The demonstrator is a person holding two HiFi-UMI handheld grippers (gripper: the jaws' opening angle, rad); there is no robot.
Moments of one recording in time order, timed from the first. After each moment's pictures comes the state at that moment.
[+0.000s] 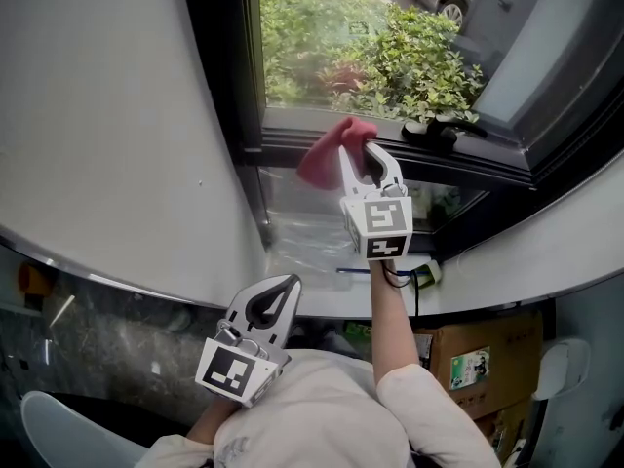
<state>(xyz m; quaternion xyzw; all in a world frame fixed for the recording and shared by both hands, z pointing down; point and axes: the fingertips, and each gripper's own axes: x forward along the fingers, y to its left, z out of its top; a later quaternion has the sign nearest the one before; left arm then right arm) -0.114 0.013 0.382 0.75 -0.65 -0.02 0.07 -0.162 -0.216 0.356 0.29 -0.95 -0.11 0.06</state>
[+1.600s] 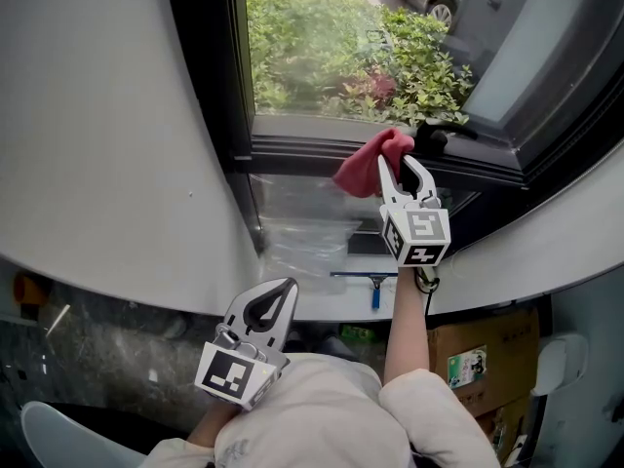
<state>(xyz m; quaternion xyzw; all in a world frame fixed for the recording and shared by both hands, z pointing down) -0.112 0.005 0.384 0.76 -0.65 -0.03 0.08 -0.083 -0.261 0.357 0.34 -0.94 -0.09 0.06</state>
